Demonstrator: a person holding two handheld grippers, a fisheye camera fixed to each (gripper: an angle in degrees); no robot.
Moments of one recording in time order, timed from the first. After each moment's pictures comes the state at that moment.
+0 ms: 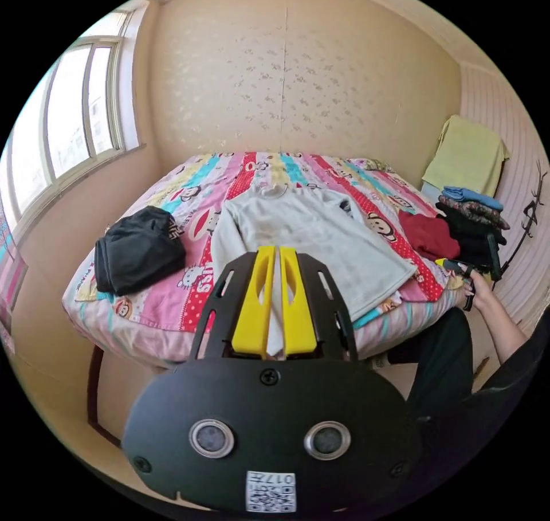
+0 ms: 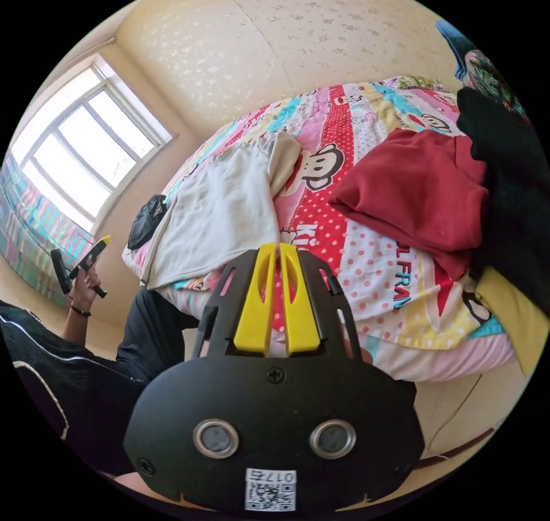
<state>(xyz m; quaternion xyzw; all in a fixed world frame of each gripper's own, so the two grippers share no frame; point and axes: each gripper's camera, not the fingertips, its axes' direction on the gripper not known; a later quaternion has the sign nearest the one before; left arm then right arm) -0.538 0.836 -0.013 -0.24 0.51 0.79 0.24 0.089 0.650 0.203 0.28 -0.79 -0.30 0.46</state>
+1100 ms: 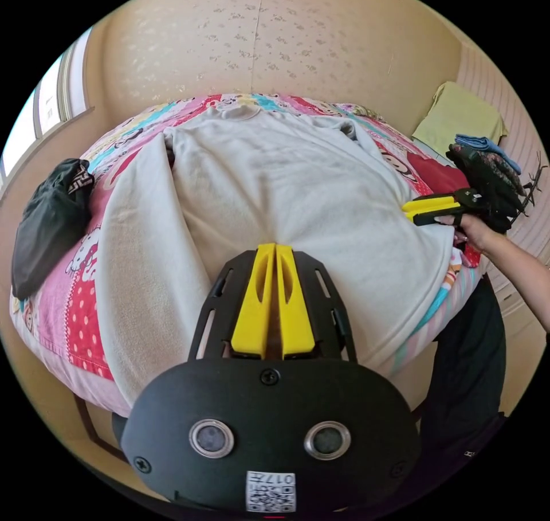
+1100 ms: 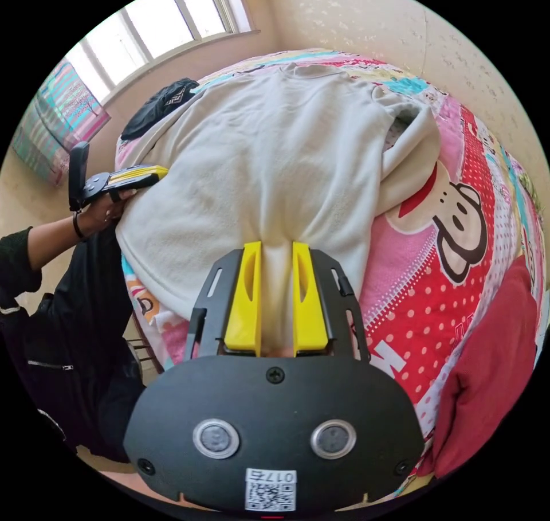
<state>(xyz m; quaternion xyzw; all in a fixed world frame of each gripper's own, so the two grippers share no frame) -0.618 0.990 0.162 -0.29 0.42 0.84 0.16 -0.051 0.746 0.064 0.41 -0.63 -0.52 0.42</state>
